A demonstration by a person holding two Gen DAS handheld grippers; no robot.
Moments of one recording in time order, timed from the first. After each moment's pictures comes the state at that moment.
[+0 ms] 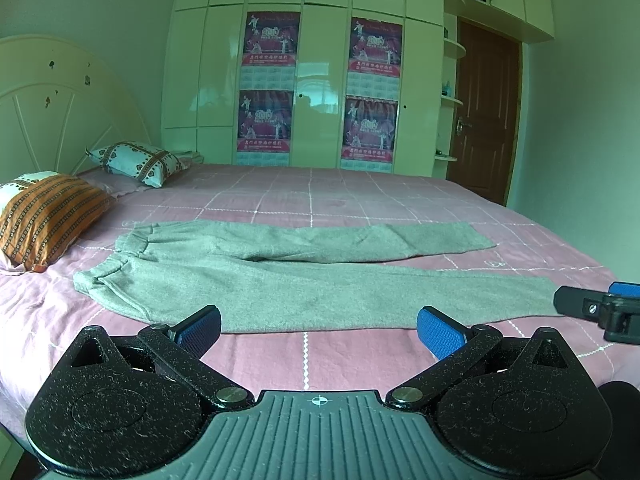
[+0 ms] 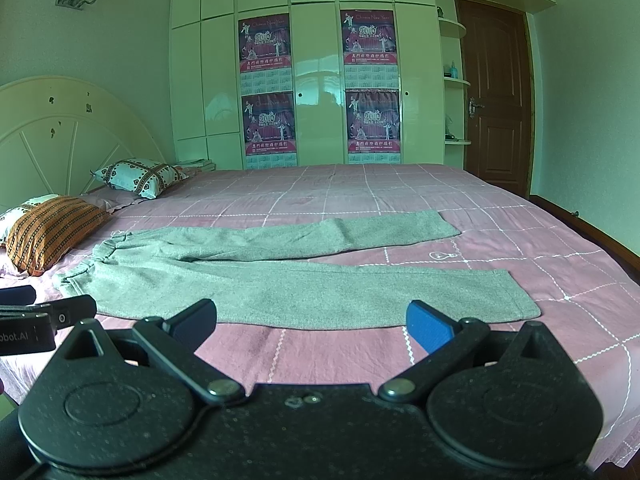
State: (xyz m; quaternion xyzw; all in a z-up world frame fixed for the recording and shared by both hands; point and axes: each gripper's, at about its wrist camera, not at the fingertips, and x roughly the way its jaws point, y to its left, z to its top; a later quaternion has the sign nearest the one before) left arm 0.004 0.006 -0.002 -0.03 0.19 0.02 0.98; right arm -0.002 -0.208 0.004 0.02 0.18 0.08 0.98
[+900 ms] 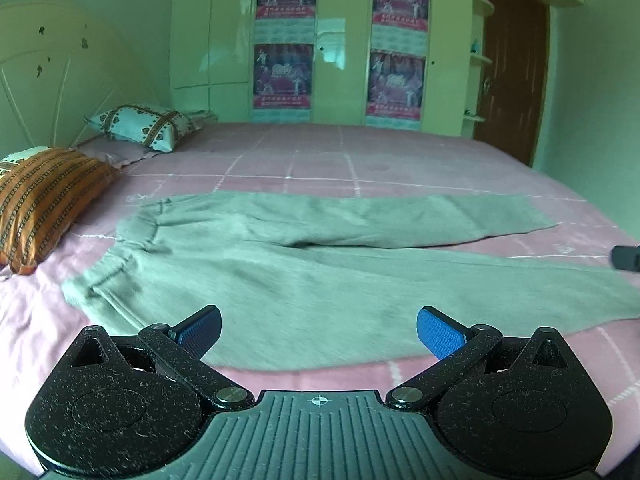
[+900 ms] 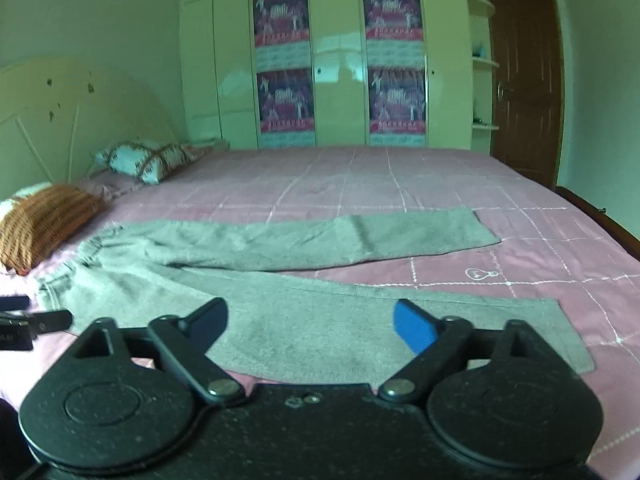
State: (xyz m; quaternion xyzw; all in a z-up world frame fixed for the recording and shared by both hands) left arm 0.143 0.084 -0.025 -0.02 0.26 0.04 0.96; right arm 0.128 -0.199 0.010 0.00 0.22 0.11 0.97
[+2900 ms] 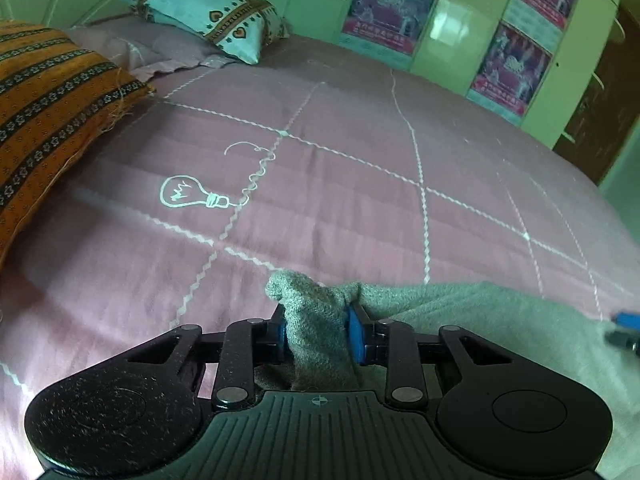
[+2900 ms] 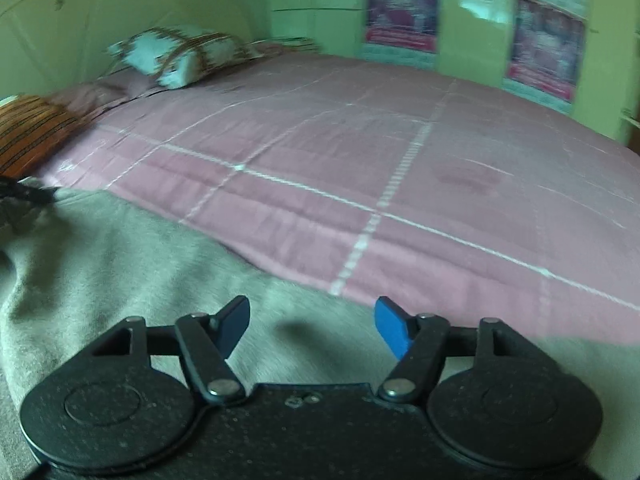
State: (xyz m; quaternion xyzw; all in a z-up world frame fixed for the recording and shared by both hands) left arm 0.528 0.408 -0.128 -0.16 0.36 0.05 0.92; right arm 0.538 -0.018 -0.073 -0.12 0.33 0.28 0.90
